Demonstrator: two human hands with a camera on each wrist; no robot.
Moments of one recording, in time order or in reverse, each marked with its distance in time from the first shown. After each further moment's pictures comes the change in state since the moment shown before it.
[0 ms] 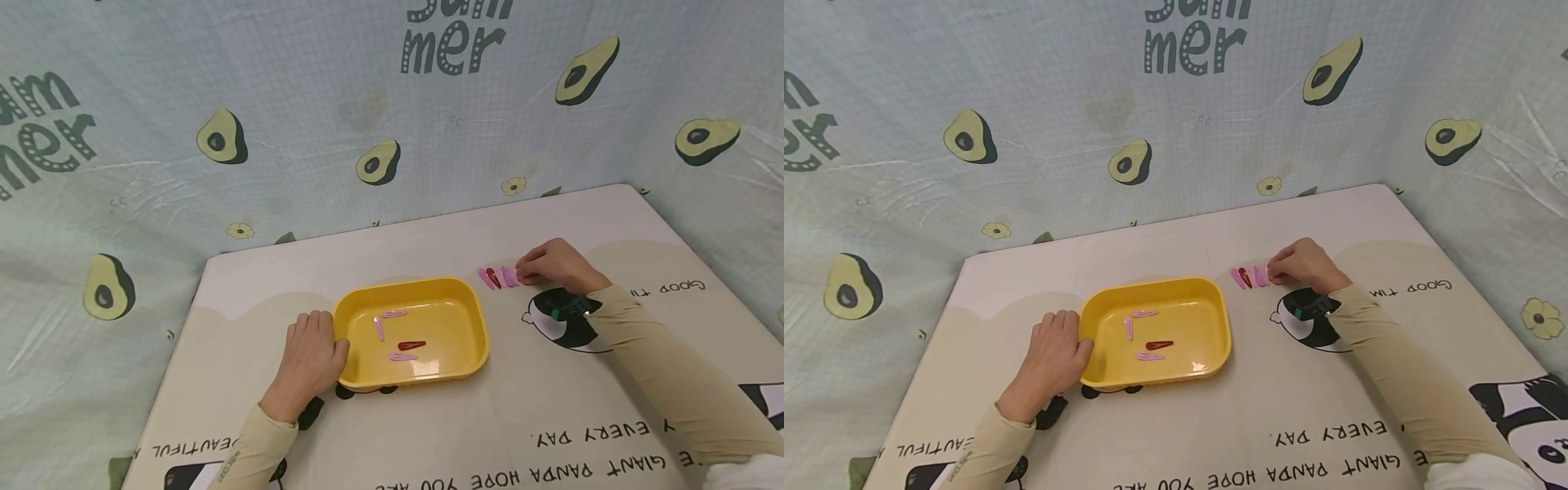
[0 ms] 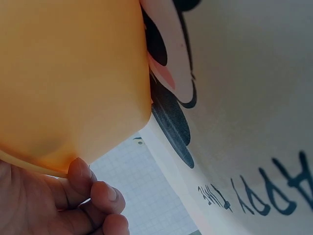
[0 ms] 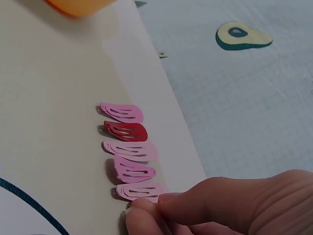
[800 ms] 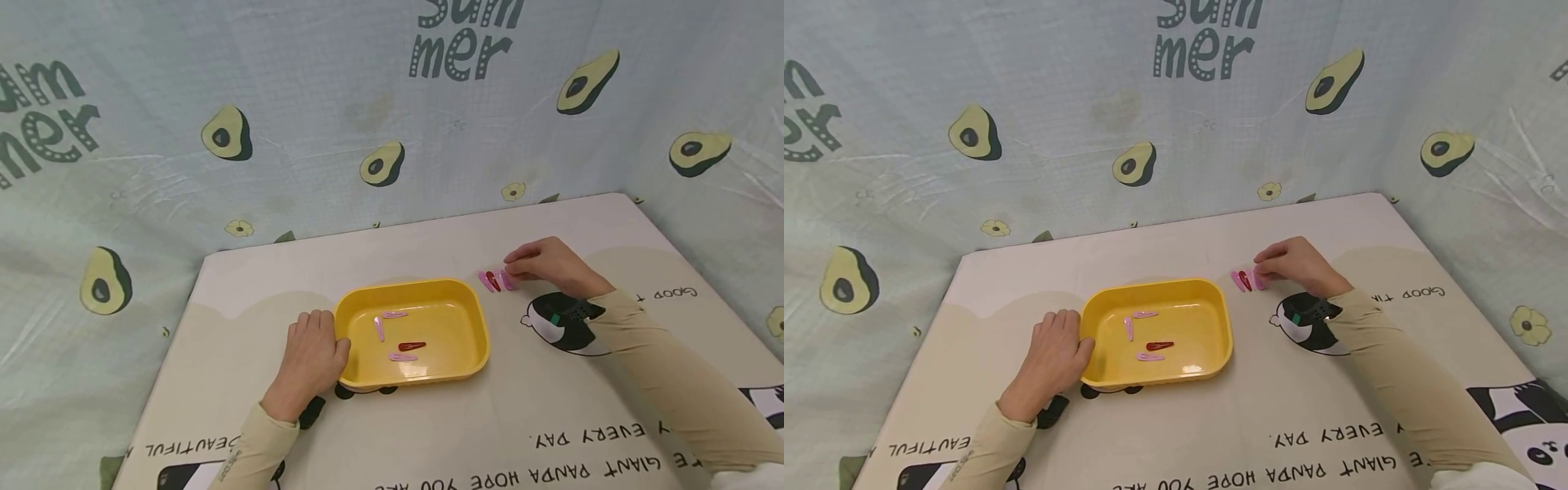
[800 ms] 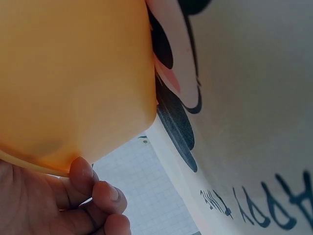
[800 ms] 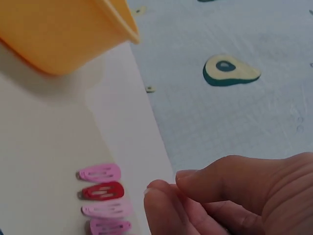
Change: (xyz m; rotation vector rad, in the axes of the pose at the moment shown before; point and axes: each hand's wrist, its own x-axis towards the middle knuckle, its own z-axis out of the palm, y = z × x) left_hand 0.000 -0.003 0.002 -0.036 -0.006 -0.016; right_hand -0.018 -0.028 0.002 0.026 -0.017 -0.087
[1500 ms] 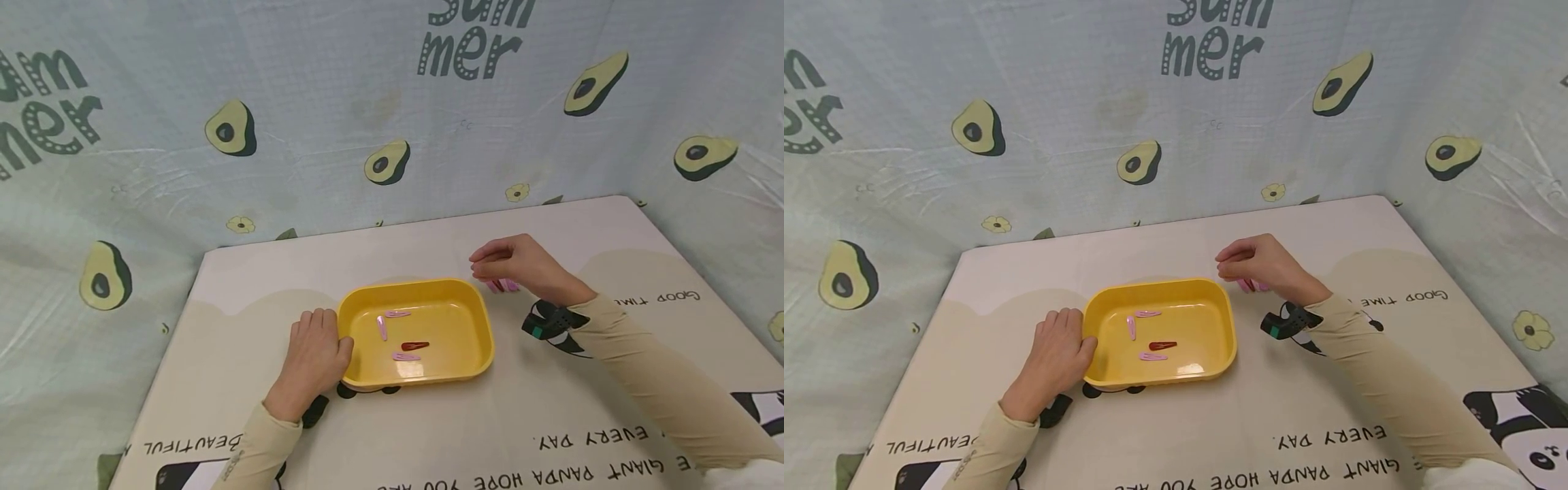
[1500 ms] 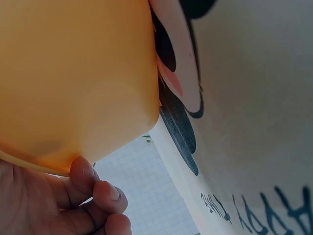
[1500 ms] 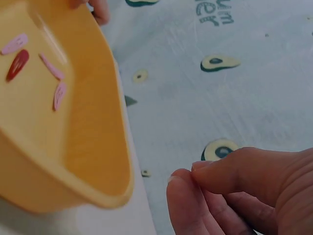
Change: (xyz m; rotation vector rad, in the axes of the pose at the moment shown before) left_hand 0.000 -0.004 0.002 -0.037 0.022 0.007; right_hand -0.015 -0.059 0.031 0.099 -0.044 -0.198
